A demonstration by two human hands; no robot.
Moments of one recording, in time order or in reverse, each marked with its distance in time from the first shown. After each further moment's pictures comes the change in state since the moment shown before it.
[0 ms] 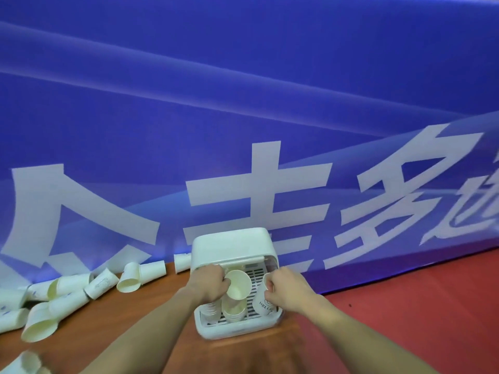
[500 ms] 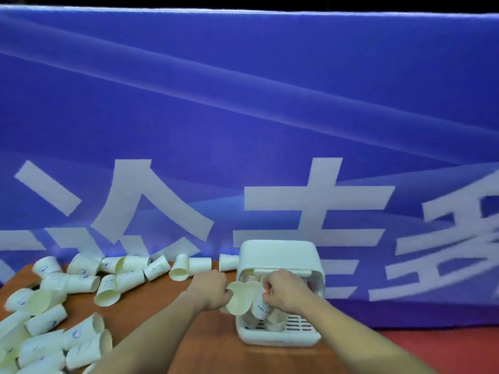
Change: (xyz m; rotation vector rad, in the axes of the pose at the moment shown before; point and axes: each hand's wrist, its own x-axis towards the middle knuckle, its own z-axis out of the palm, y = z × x) left_hand -0.064 -0.086 -0.020 0.124 -0.006 -0.126; right_hand 0.038 -0.103 0.002 -0.063 -0.035 -0.246
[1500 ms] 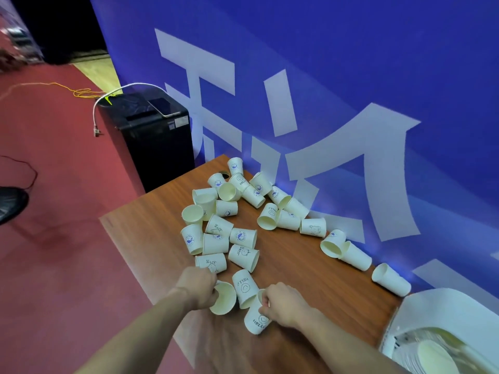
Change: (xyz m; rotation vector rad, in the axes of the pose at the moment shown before) left_hand -0.211 -0.261 0.175 -0.105 -0.199 -0.602; right_hand 0.102 -0.296 0.182 -0.222 -0.553 -0.606
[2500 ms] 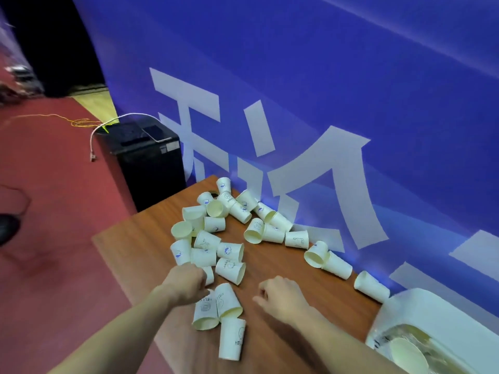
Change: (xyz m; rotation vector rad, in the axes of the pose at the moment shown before) left_hand -0.011 0.002 -0.035 -0.113 0.102 -0.046; right_hand -0.041 0.017 -0.034 -0.090 0.279 -0.039
